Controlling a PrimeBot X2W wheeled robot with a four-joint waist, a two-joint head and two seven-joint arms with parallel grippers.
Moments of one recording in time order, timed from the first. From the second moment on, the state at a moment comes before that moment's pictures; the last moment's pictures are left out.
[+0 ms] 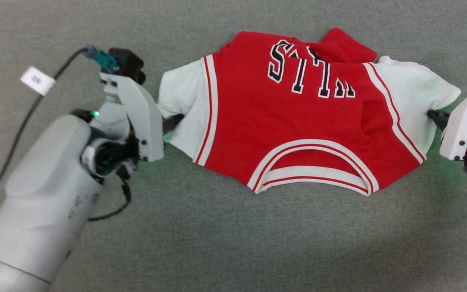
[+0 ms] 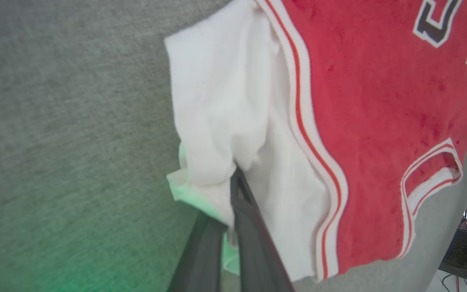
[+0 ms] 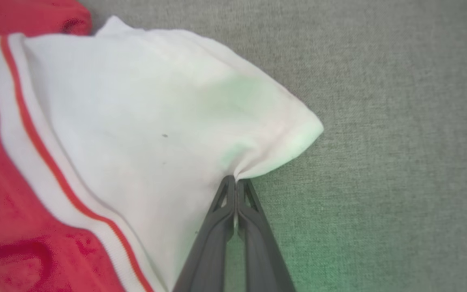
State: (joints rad) left arm -0.95 0.45 -0.68 0.55 -1.05 -0.13 0.64; right arm -0.74 -0.36 0.09 0.54 0.51 0.13 0.66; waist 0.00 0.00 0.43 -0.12
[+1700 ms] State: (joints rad) left arm -0.97 0.37 -0.32 0.55 -1.44 -0.13 0.29; right arm -1.06 -0.30 -0.18 0.48 0.61 0.13 0.52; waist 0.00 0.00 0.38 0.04
